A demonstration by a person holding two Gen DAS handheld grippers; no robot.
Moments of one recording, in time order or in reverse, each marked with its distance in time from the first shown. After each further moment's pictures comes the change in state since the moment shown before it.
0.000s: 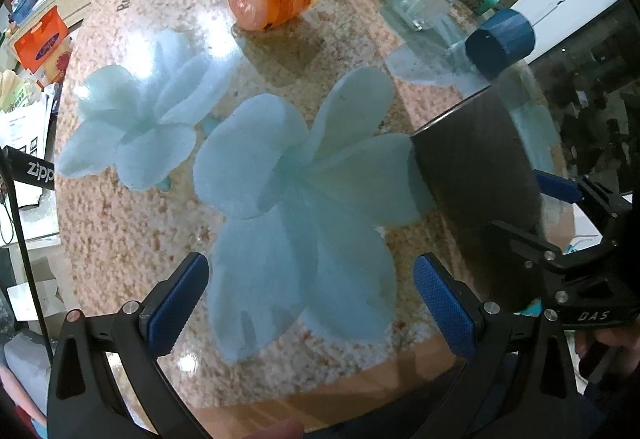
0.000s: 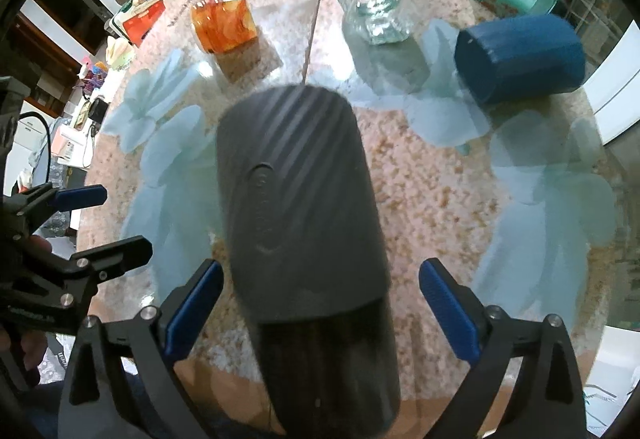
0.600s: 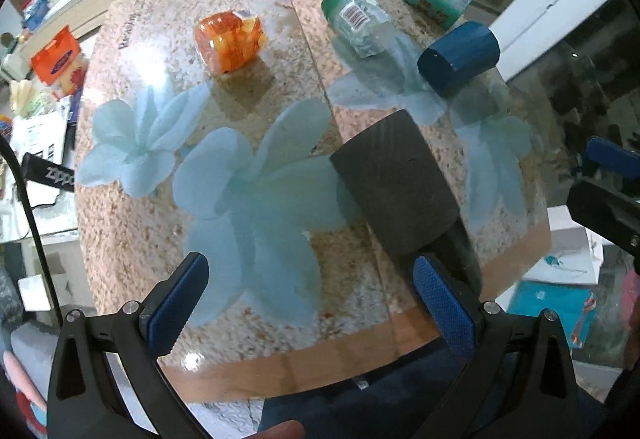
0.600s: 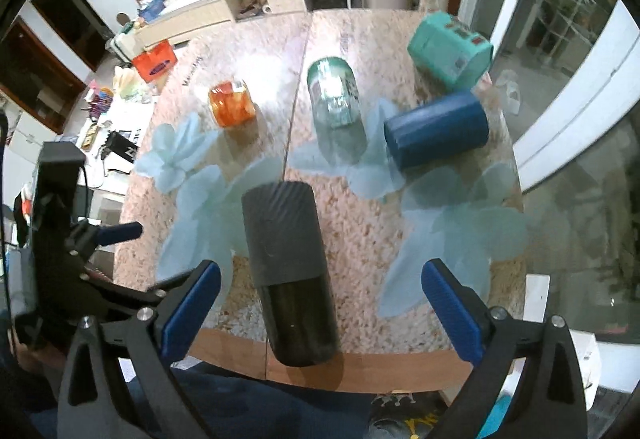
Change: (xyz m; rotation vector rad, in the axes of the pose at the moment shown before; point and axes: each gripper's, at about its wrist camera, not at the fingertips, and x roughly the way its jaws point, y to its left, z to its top) left arm -0.051 -0.071 0.006 -0.029 -0.026 0.072; right arm -0.105 -0.030 0.011 -0.002 -0.070 0.005
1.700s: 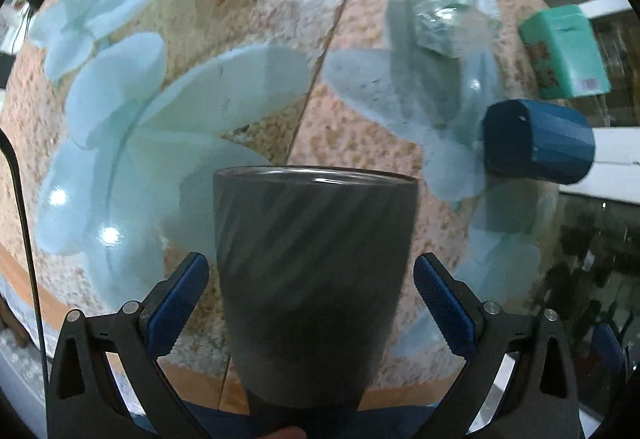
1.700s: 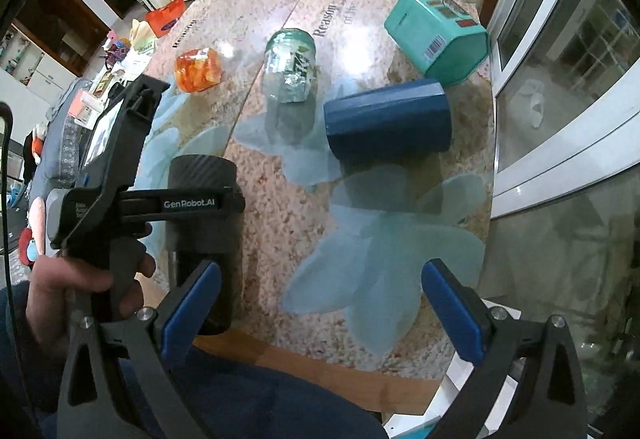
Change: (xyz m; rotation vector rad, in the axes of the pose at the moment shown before) left arm 0.117 -0.039 0.051 -0.597 0.182 -0.054; right arm 0.023 -0.092 0.017 -0.170 0.128 0.045
